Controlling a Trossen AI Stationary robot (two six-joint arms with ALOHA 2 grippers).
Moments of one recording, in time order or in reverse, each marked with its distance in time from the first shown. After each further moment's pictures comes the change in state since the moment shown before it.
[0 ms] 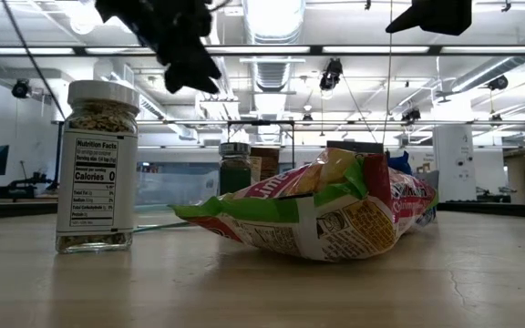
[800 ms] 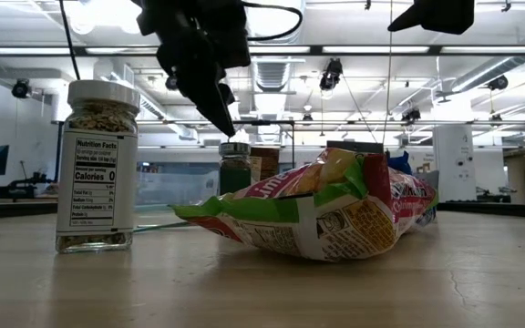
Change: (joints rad) left arm -0.108 0.325 0.179 -0.190 -0.001 0.294; right arm 0.014 0.000 -0.002 0.000 0.000 -0.004
